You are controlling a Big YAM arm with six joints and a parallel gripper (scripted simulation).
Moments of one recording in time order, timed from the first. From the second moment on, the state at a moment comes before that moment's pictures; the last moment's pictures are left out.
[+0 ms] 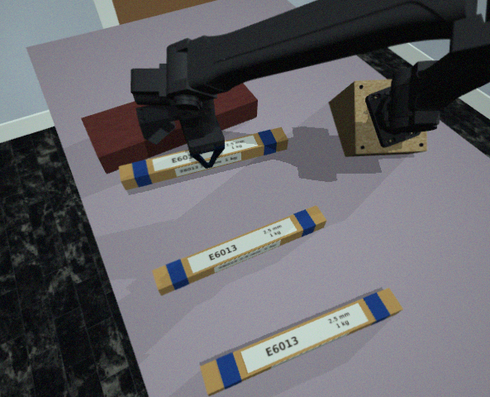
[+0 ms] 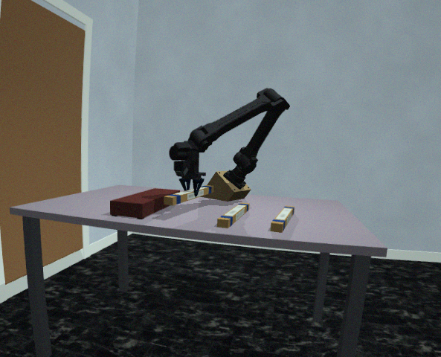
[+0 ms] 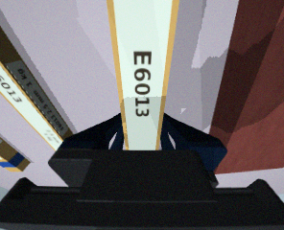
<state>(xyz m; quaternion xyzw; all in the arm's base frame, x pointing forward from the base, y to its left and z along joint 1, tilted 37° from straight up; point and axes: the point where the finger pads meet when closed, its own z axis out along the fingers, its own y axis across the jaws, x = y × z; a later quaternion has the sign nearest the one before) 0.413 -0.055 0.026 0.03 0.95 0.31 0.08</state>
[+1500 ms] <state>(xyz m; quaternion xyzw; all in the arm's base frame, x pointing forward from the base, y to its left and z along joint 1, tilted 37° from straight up) 0.410 -0.035 0.001 0.03 0.95 0.31 0.08</state>
